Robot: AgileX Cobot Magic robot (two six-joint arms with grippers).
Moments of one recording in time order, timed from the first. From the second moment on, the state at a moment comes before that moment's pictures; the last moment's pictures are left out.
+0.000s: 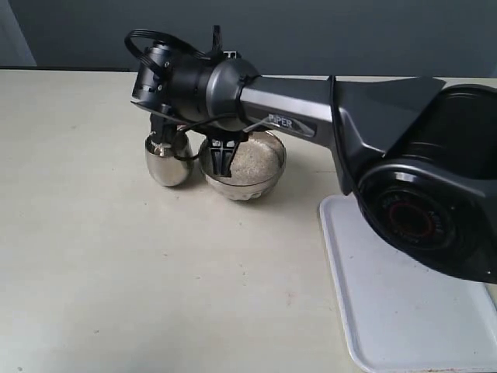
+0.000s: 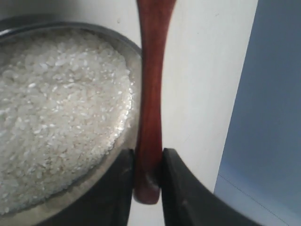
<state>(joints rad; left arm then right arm) -0.26 0.01 0.00 0.31 0.12 0.01 1.01 2.37 -2.00 -0.78 1.21 -0.27</state>
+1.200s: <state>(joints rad) -0.26 0.01 0.00 0.31 0.12 0.01 1.07 2.37 -1.92 -0.97 1.22 -0.09</state>
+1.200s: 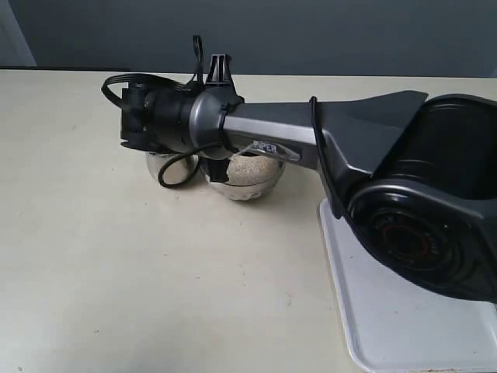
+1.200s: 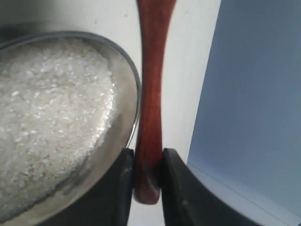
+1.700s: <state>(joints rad) -0.26 0.01 0.00 0.31 0.12 0.01 1.08 2.37 -1.92 -1.05 1.22 0.00</state>
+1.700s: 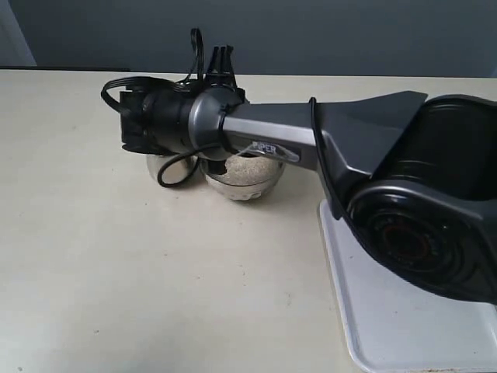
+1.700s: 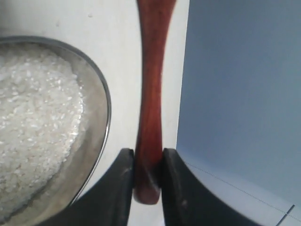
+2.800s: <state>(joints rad) -0.26 0.01 0.00 0.31 0.12 0.01 1.13 2.32 -1.72 -1.48 1.21 0.42</state>
